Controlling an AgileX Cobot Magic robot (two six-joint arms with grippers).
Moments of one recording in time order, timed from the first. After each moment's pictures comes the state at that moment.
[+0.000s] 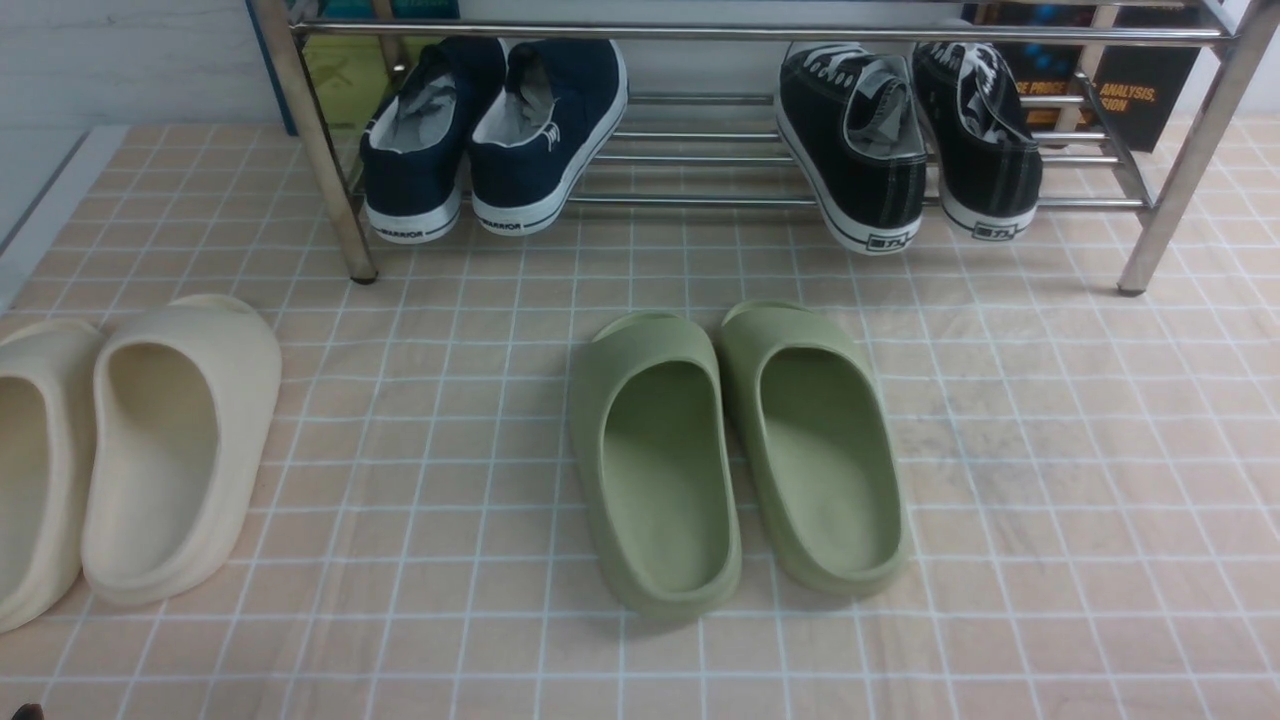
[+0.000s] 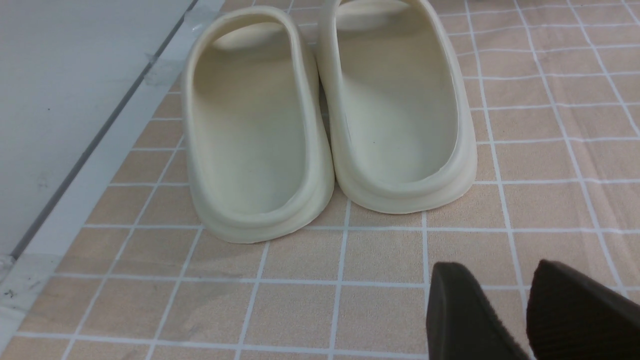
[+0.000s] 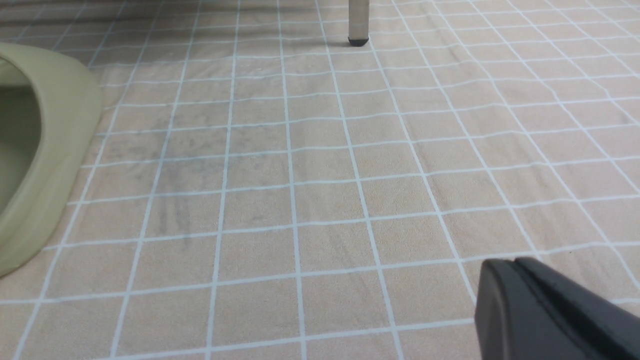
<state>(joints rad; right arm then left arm) -0.07 -0.01 0.02 -0.11 0.36 0.19 0.04 -0.01 0.02 0.23 0.38 -0.09</state>
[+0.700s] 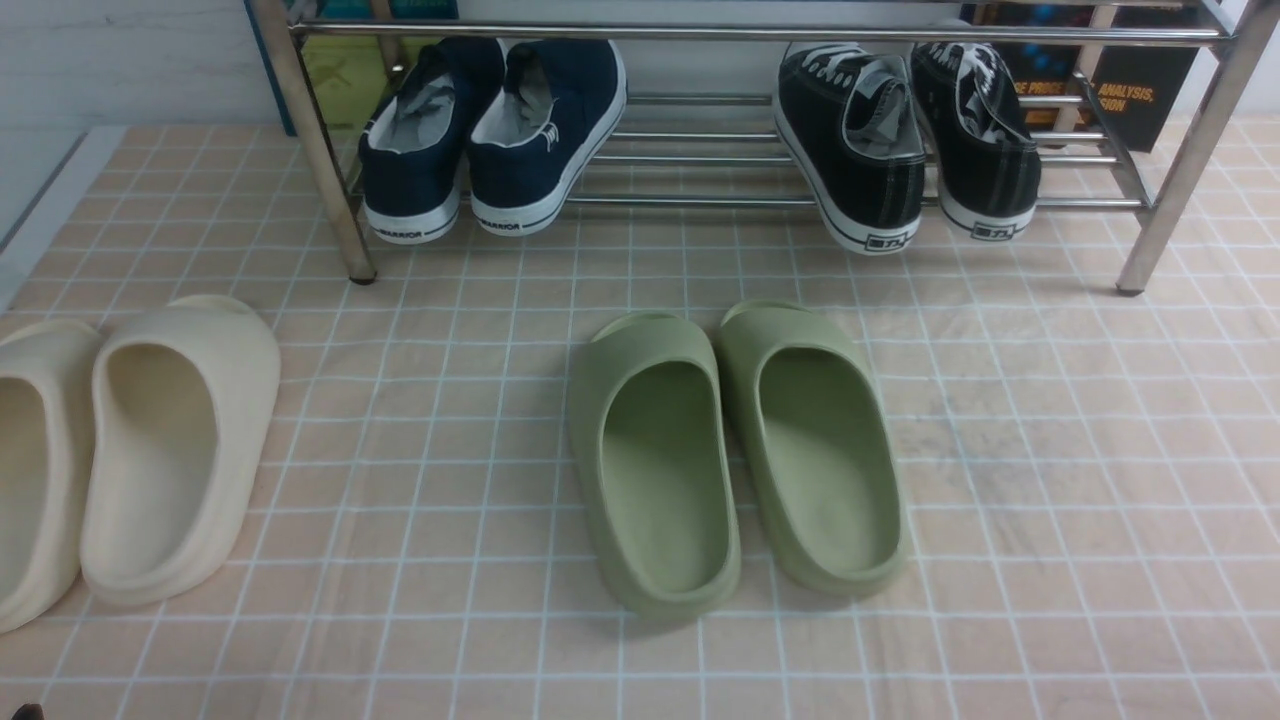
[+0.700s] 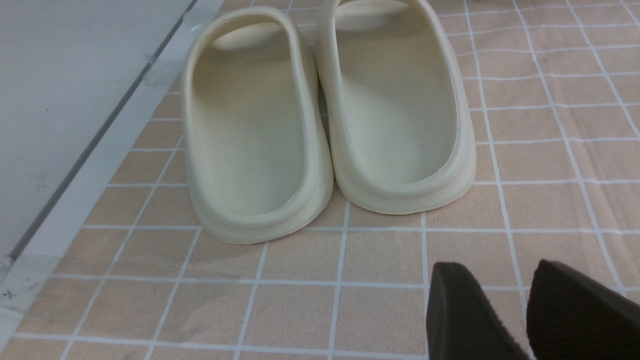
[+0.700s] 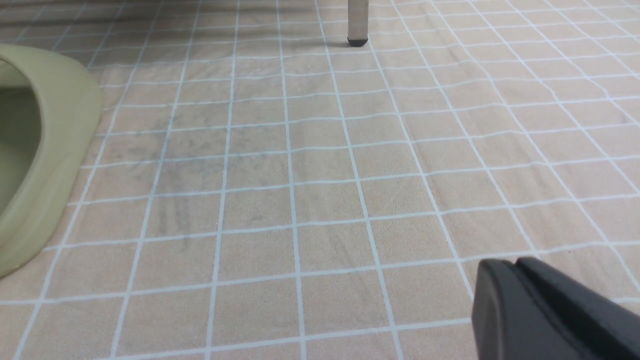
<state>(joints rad) -0.07 -0.01 0.02 -0.11 0.36 0.20 0.04 -0.01 0.02 0.23 0.38 -0.09</state>
